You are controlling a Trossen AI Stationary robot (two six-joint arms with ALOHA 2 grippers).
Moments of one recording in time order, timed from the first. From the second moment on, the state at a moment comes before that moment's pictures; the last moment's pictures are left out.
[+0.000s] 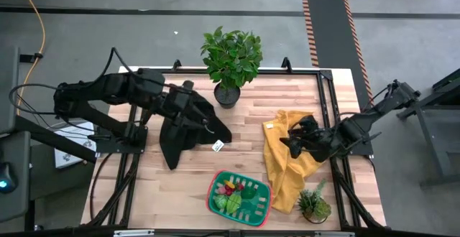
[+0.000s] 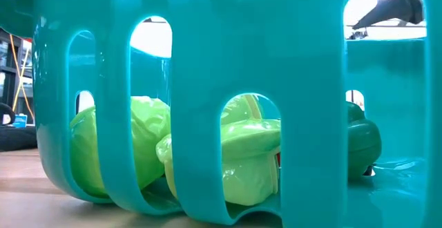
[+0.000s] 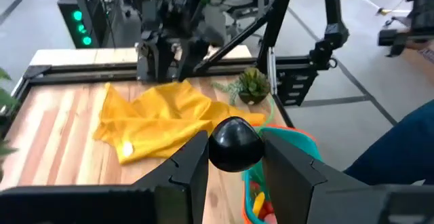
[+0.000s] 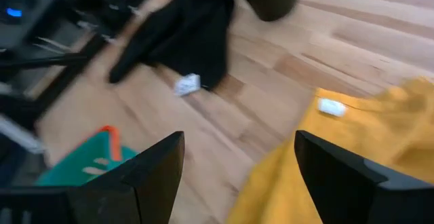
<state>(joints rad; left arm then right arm) 0.04 1.23 1.56 -0.77 0.15 -0.03 0.57 1.00 0.87 -0.78 0.71 1.29</state>
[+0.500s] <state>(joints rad) -0.10 1.24 1.60 -0.89 0.11 -0.21 0.57 0.98 0.87 -0.22 0.50 0.91</state>
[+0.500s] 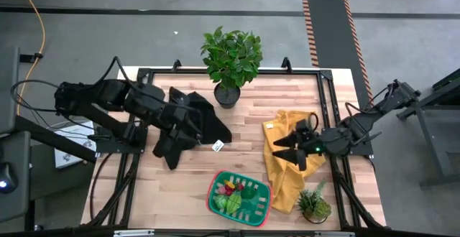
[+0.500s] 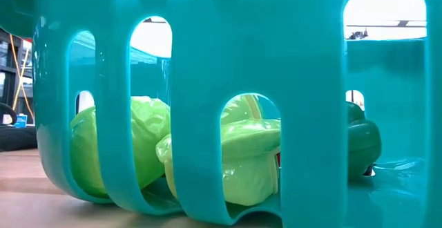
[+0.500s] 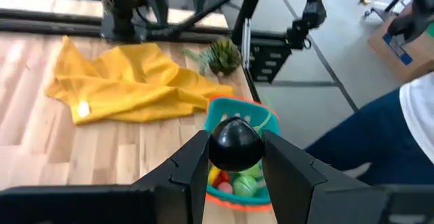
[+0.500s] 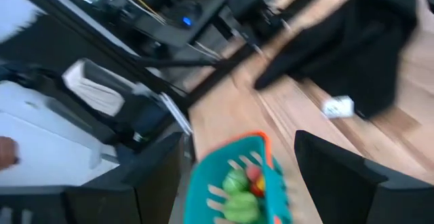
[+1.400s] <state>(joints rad) -0.19 1.49 1.60 -0.95 0.09 -0.27 0.57 0.98 0.87 -0.16 0.38 0.85</state>
